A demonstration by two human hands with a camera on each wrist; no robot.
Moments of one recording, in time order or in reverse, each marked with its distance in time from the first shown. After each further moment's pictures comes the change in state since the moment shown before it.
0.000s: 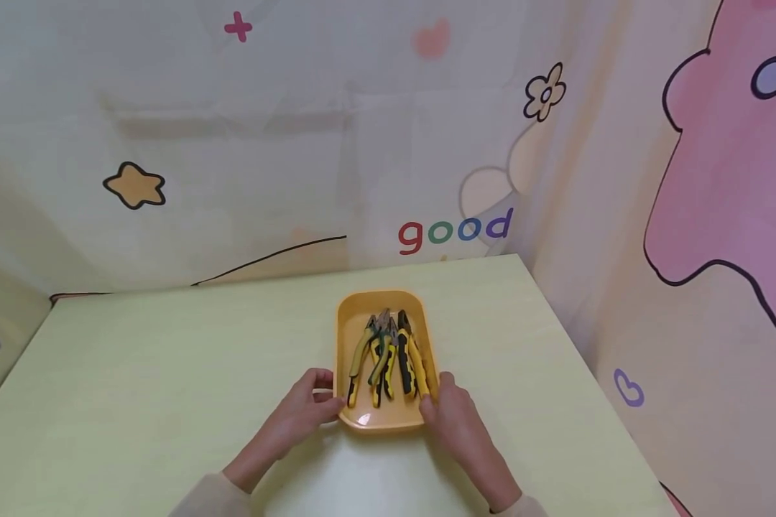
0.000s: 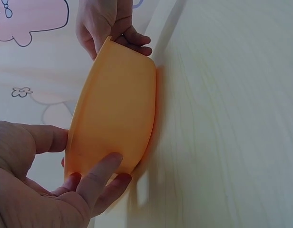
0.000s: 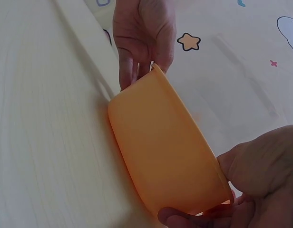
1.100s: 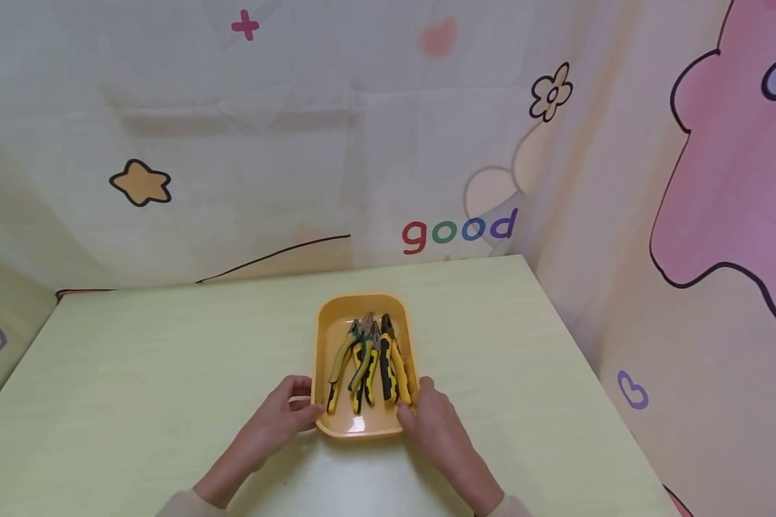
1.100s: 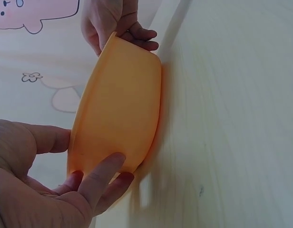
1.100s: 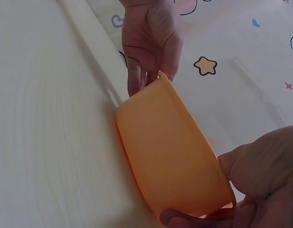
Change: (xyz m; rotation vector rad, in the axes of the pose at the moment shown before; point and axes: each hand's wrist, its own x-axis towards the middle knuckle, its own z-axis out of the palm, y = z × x) left_hand -0.022 -0.009 -0.020 -0.055 0.054 -0.004; right_hand -0.003 -0.016 0.020 0.070 -0.077 -0.002
